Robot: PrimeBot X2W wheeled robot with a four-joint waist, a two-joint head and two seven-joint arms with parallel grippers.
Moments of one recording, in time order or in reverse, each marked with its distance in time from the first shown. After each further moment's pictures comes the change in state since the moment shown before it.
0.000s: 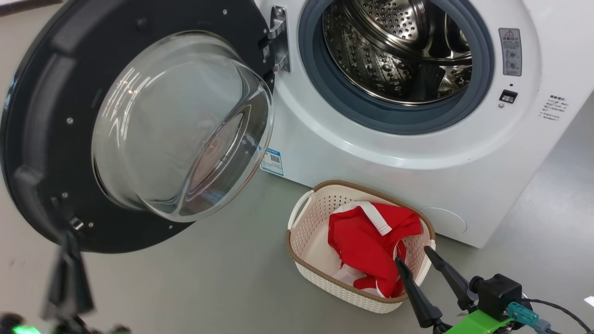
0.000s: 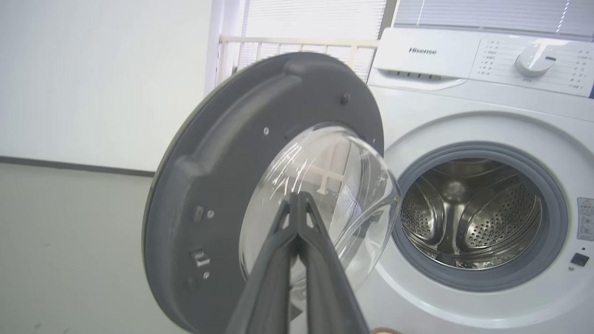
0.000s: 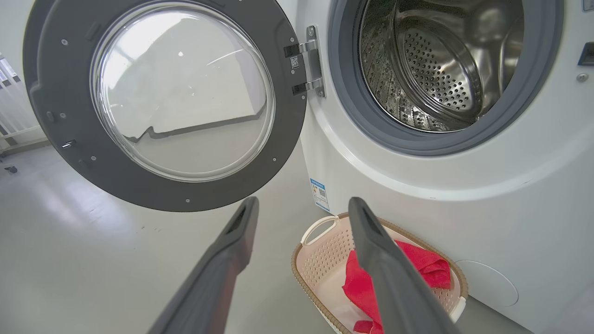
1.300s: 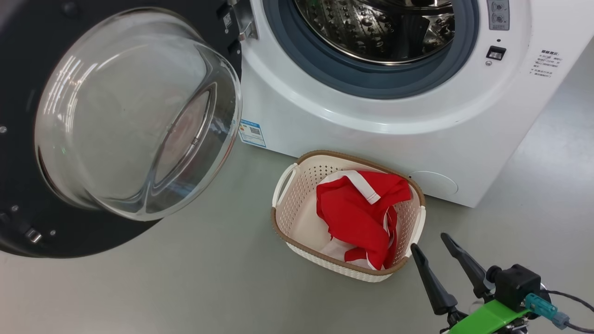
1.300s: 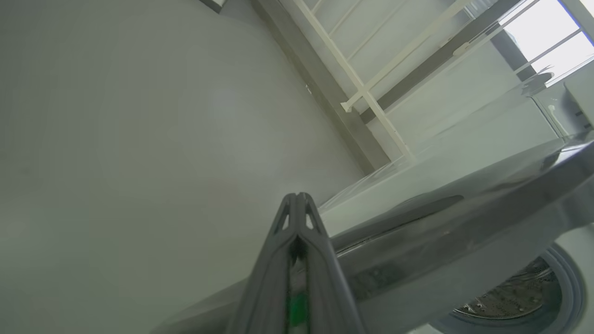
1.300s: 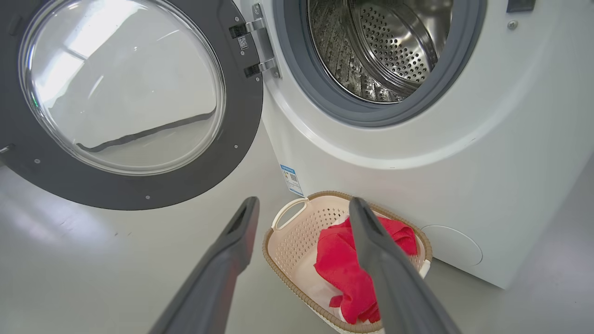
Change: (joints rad) left arm -0.890 0.421 0.283 0.990 -0.550 -0.110 0.758; right arm 0.002 -0.023 -0.049 -0.028 -0.009 0.000 0.000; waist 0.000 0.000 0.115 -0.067
